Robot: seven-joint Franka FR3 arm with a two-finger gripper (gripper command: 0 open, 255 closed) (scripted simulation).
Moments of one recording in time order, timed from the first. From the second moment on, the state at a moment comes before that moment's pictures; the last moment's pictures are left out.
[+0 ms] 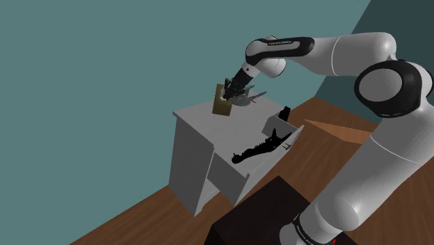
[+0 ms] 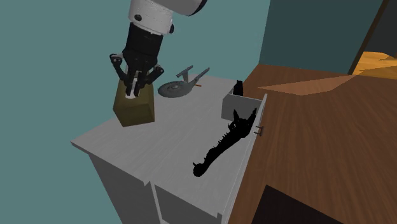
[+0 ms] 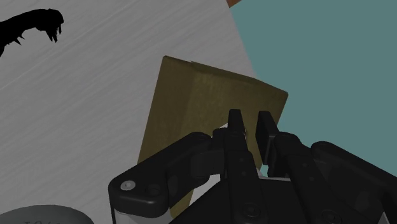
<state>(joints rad) -0.02 0.03 -0.16 -1.95 0.40 2.20 0.04</state>
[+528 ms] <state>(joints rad) -0.02 0.01 -0.16 -1.88 0.38 2.11 0.08</state>
